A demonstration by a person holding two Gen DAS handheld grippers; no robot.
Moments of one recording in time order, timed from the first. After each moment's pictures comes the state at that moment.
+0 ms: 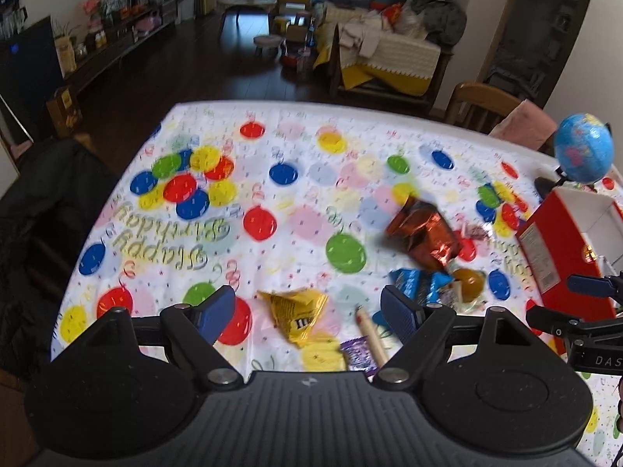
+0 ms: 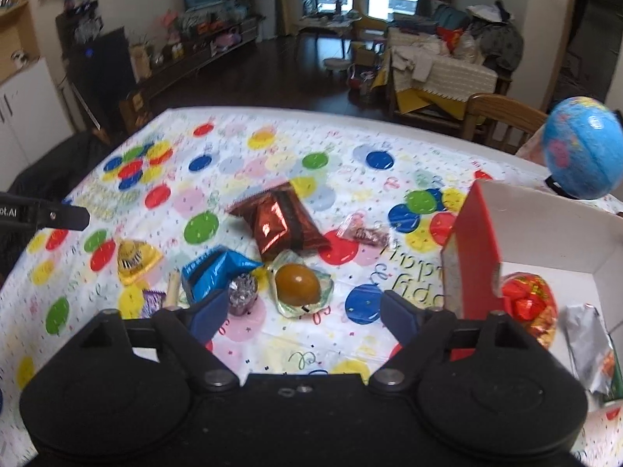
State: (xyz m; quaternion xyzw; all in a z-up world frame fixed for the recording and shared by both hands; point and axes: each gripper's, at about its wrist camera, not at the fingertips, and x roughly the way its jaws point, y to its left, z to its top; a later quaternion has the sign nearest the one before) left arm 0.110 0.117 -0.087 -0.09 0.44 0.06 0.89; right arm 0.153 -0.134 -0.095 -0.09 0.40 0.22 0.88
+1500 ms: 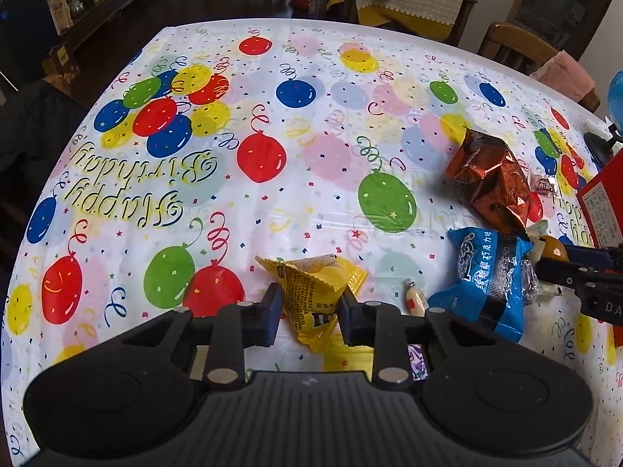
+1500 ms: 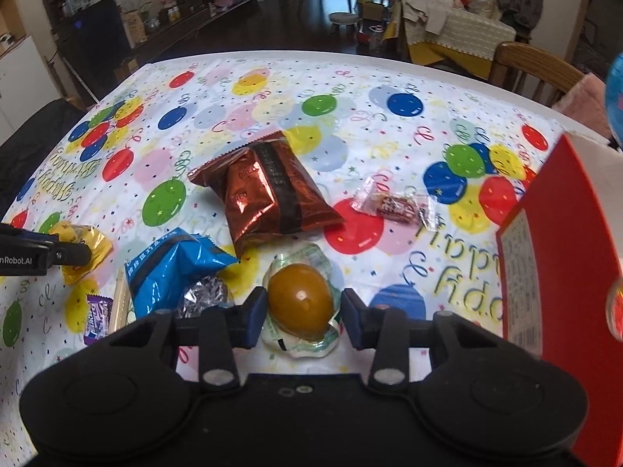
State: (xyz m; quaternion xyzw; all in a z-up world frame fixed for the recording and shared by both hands) left arm 0.158 0.126 -0.170 -0.09 0.52 0.07 0.85; right arm 0.215 -0.111 -0.160 -0.08 0.46 0.23 0.85
